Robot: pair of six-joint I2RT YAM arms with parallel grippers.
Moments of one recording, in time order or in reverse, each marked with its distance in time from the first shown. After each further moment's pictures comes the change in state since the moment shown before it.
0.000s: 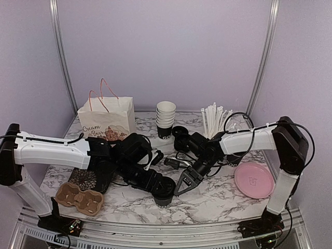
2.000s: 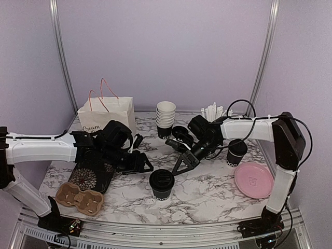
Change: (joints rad) left arm 0.200 -0.126 -0.100 0.097 -0.018 -0.094; right arm -0.119 0.049 0.204 -0.086 0.191 -0.068
